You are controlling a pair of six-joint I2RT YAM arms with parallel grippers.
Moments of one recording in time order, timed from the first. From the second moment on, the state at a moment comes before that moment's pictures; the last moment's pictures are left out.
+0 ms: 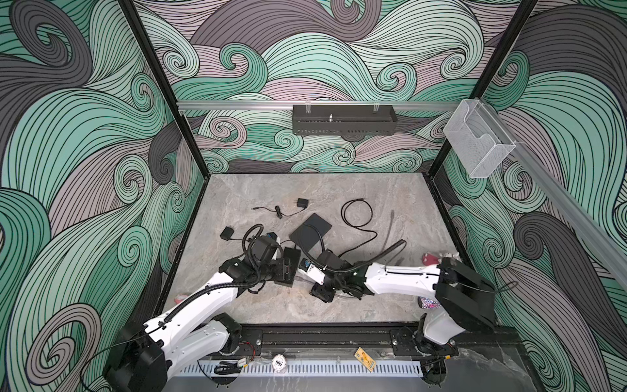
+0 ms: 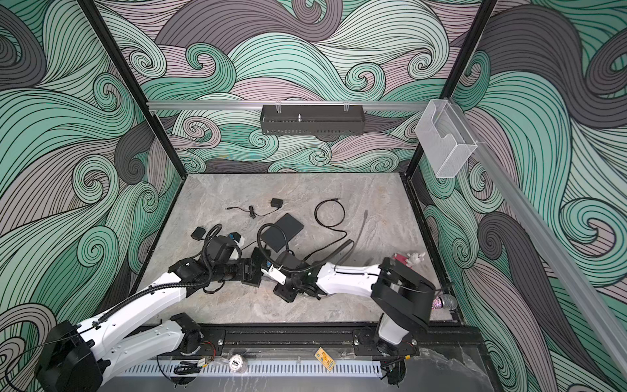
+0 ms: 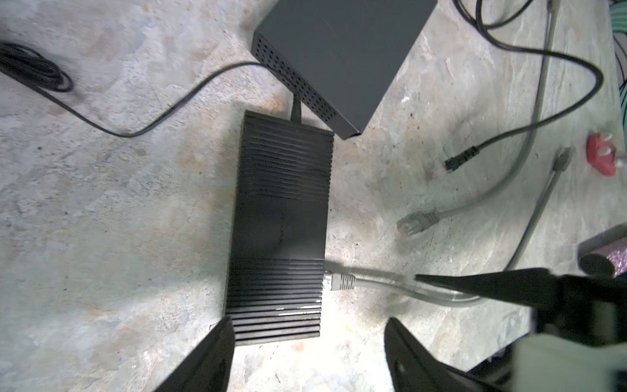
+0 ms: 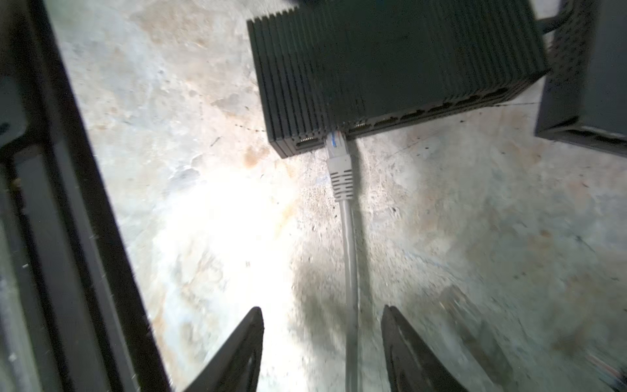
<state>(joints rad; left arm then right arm) -0.59 1.00 0.58 -0.56 0.08 -0.55 1.07 1.54 0.80 -0.21 -0.12 -0.02</state>
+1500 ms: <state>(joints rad) -0.64 1.28 0.59 -0.56 0.03 -0.48 1.00 1.80 0.95 -0.19 -0.29 -0.18</state>
